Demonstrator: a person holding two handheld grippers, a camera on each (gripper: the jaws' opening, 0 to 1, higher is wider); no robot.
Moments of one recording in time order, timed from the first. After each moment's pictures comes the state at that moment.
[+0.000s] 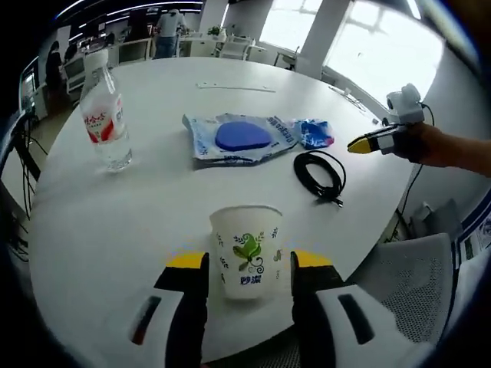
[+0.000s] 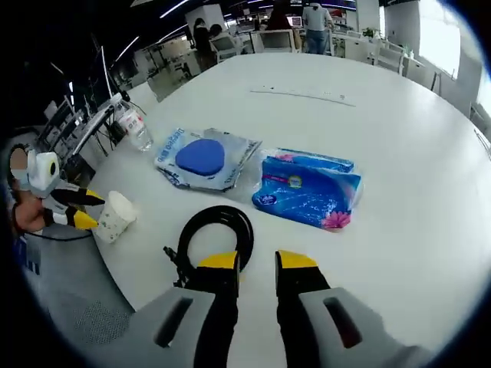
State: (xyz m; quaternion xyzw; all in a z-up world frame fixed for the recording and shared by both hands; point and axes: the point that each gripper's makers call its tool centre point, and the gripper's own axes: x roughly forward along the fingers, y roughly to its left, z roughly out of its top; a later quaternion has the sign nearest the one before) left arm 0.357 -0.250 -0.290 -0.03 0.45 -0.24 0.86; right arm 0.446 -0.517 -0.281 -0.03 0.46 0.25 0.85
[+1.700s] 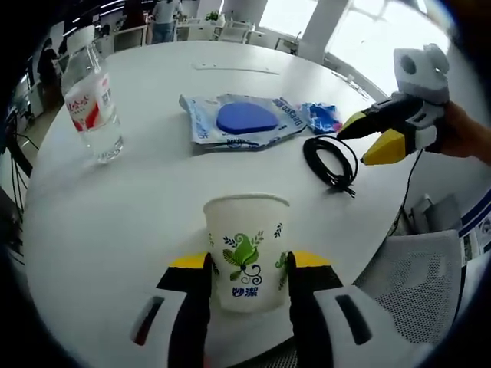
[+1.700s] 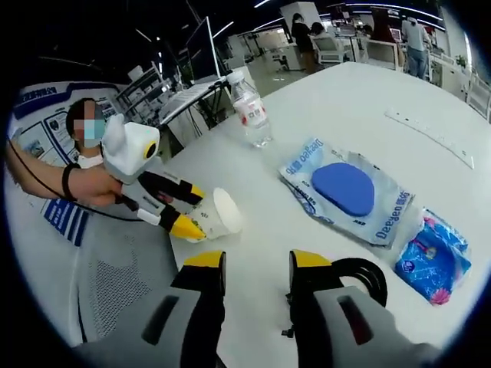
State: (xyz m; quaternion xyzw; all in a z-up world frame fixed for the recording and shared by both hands) left arm 0.363 -0.249 -0.311 -0.02 0.48 -0.25 0.84; right arm 0.401 -0.360 -0.251 -0.04 0.42 0.50 0.76
